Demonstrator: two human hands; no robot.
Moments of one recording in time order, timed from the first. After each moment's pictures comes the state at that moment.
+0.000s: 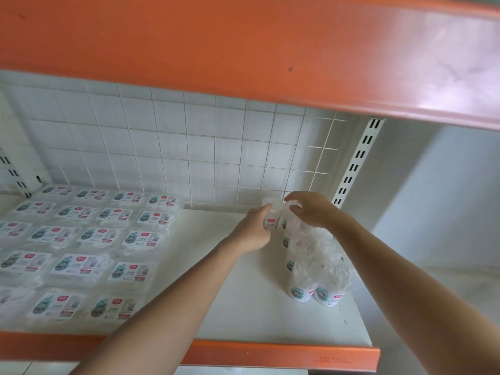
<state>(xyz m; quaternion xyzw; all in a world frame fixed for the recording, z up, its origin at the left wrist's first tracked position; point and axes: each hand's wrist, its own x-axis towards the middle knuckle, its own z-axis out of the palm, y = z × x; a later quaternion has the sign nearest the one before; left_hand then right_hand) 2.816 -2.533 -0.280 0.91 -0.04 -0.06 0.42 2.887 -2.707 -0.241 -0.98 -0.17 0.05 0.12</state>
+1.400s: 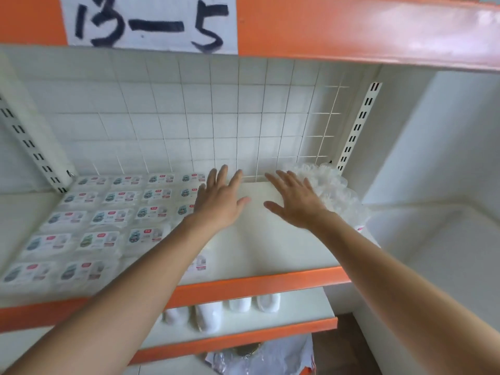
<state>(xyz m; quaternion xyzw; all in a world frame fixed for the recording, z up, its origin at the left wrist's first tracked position) 2.725 -2.394 -0.241 0.99 -0.08 0.05 0.09 2.743 -2.595 -0.249 -0.98 -0.17 -0.05 0.03</state>
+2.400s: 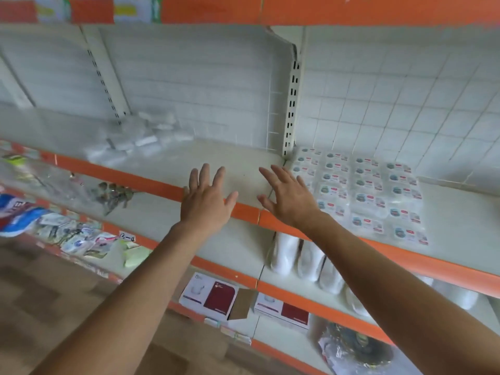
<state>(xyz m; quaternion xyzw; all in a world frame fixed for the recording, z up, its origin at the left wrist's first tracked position) 2.432 -2.016 -0.245 0.95 0.25 0.13 0.11 2.554 -2.170 -0.257 -0.90 -0.41 -0.06 0.14</state>
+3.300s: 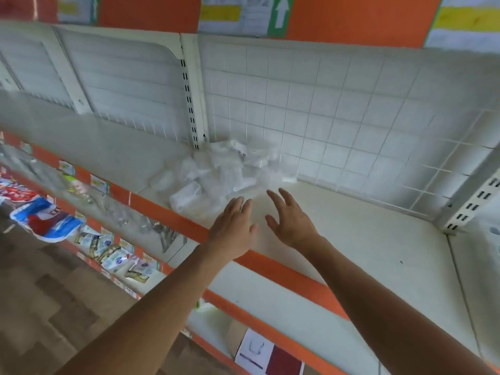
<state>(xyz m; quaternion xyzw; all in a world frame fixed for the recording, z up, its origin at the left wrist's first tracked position) 2.480 -1.635 -0.287 0.97 0.19 0.07 0.16 2.603 -1.748 -0.304 -0.89 -0.41 0.03 0.21</state>
